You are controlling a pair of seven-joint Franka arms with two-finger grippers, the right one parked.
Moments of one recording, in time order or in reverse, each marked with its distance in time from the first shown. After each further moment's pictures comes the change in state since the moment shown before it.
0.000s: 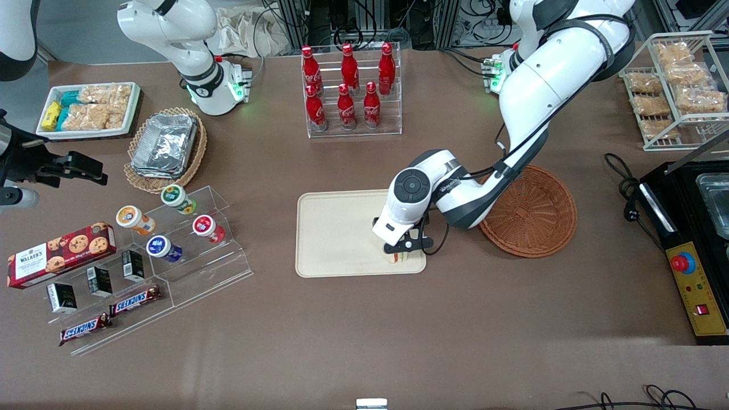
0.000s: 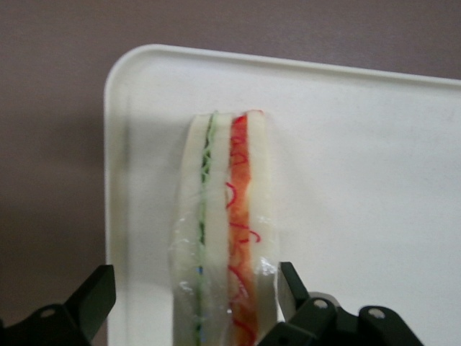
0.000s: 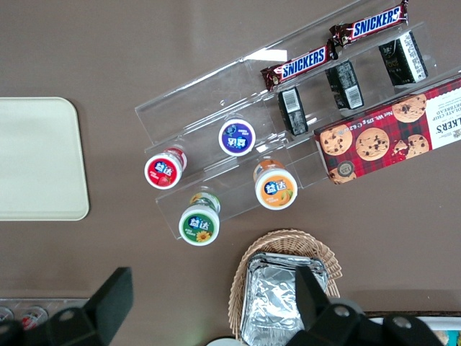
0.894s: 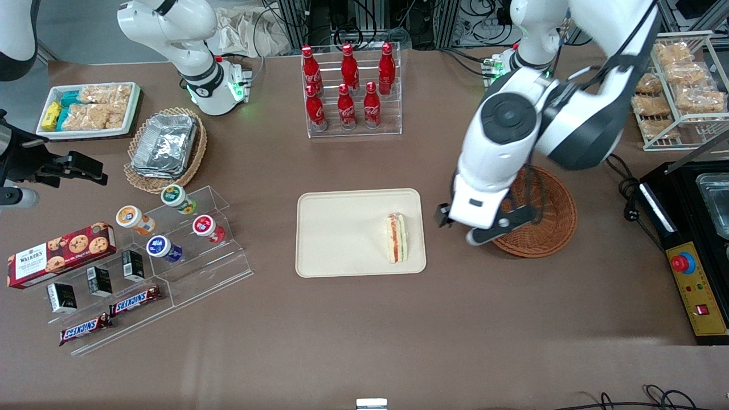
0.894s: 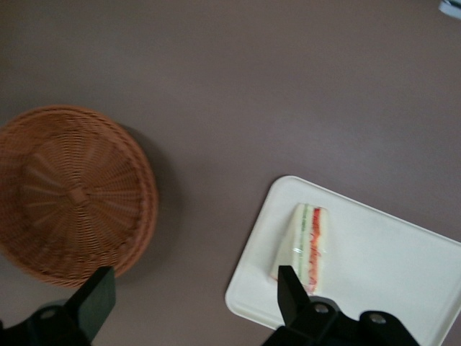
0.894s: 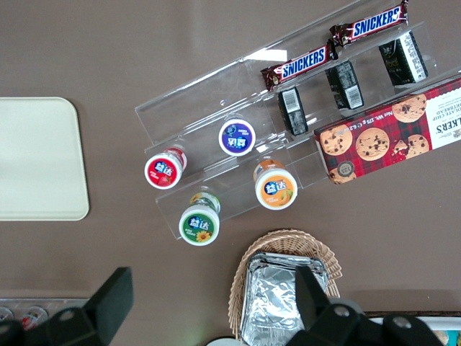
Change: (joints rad) arm 0.151 -0.451 0.053 0.117 -0.218 -0.412 0.039
